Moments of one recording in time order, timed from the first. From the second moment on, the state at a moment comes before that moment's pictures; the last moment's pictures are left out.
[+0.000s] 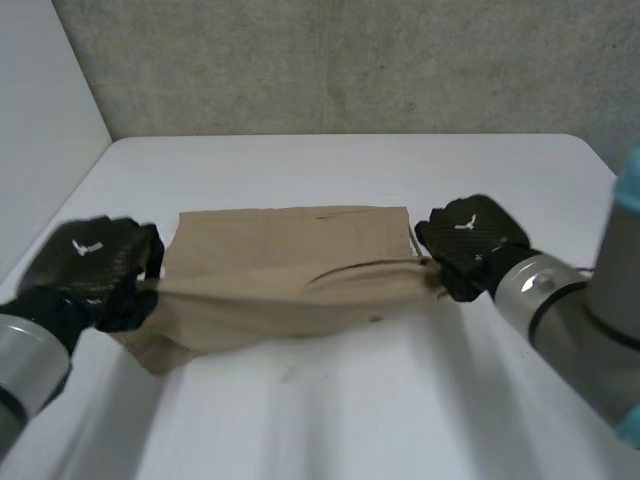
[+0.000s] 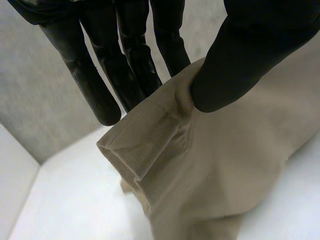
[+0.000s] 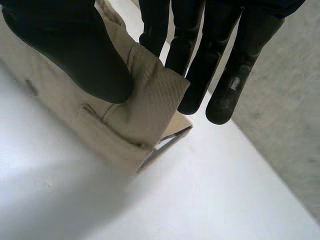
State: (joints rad) left arm 4.38 -1.32 -1.95 3.06 -1.54 3.38; right arm 2.04 -1.36 1.58 0.10 1.46 2.60; left_hand 1.12 1.19 1.18 1.20 0.98; right_hand 0.95 1.18 1.18 1.19 1.00
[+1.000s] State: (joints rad) left arm 4.40 -1.60 -1.68 2.92 -1.33 3.50; right arm 1.93 -1.27 1.40 0.49 1.37 2.34; left_hand 1.12 1.20 1.19 1.20 0.98; right_hand 0.95 1.18 1.18 1.19 1.00
